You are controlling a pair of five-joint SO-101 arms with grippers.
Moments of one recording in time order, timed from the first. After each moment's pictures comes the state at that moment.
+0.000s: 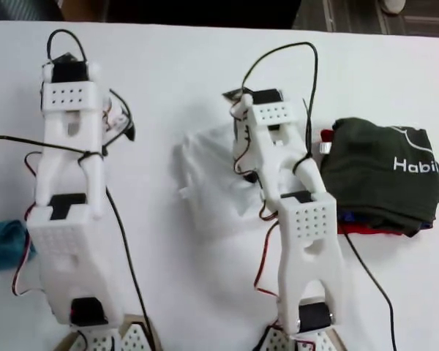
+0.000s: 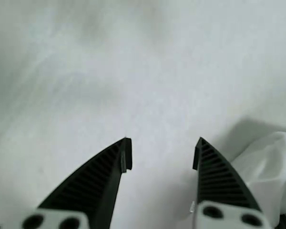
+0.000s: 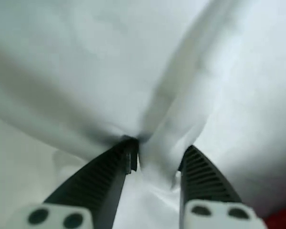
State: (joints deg) left arm -12.0 30.8 -33.5 100.4 37.6; right arm -14.9 51.5 -35.2 95.6 15.3
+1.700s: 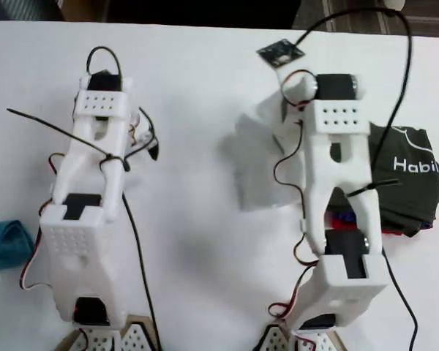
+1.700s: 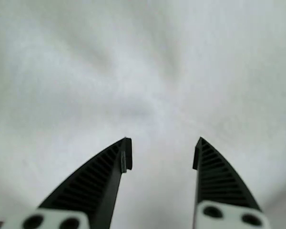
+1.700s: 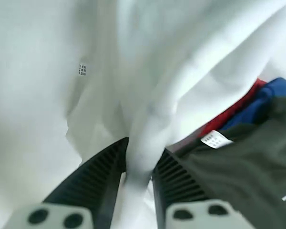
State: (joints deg) left arm -5.2 30.8 -23.3 95.9 37.4; right arm -5.1 10.9 -20.1 97.3 28.1
